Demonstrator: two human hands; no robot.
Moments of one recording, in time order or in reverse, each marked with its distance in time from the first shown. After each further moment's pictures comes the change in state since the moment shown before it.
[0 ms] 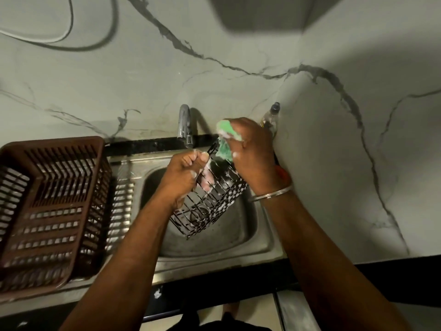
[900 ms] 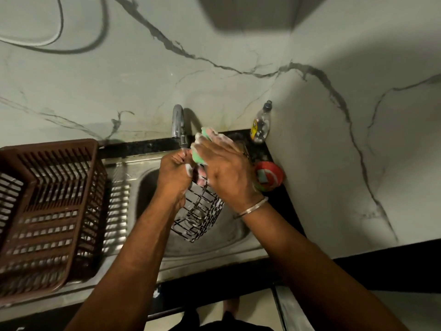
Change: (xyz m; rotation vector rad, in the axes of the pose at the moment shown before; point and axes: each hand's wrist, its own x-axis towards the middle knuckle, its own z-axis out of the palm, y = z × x) left_hand -0.012 0.007 0.017 -0.153 0.189 0.007; right_hand -0.045 -0.007 0.035 -0.188 -0.058 -0.284
